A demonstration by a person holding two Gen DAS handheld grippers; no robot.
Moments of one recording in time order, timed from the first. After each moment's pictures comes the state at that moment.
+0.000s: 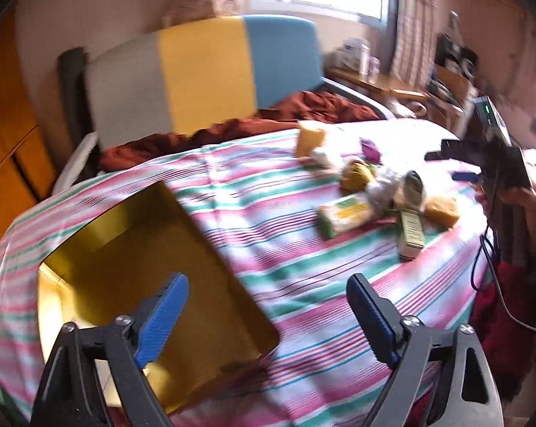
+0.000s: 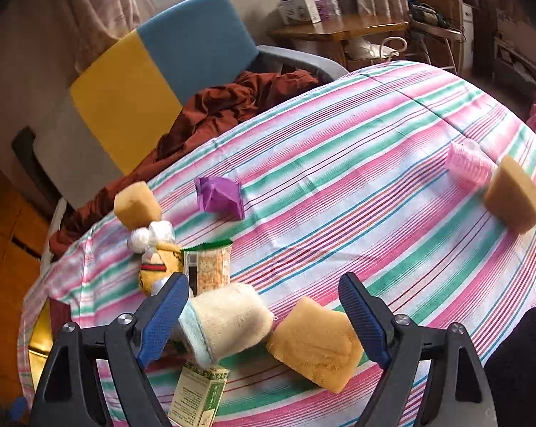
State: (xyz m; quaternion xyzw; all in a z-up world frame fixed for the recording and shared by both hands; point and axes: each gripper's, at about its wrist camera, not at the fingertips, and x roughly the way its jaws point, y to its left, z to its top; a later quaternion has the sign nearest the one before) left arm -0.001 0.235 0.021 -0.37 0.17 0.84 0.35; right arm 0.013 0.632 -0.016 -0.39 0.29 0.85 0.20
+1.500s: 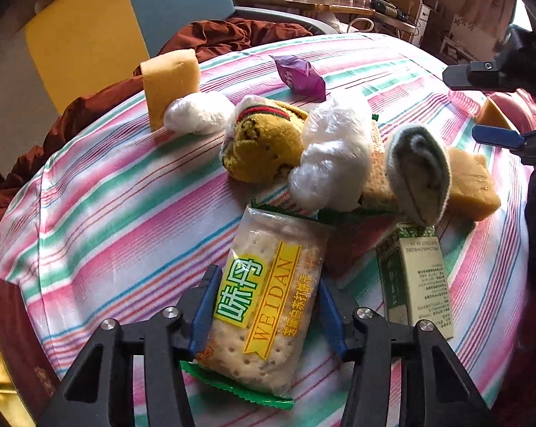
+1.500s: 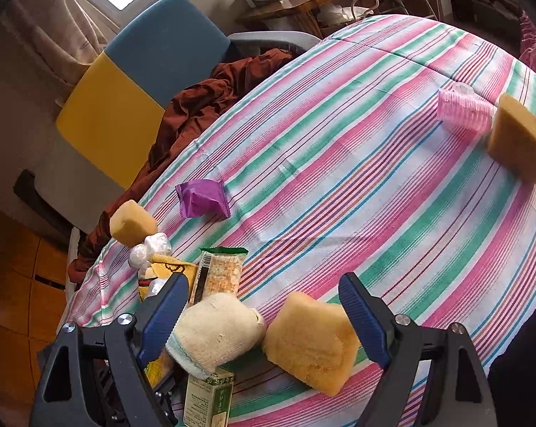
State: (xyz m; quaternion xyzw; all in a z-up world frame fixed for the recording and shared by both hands) left arm -0.049 0.425 -0.081 -0.44 0.27 0.74 0.43; right arm 0.021 0.667 -0.038 -0.39 0.40 0.81 0.18
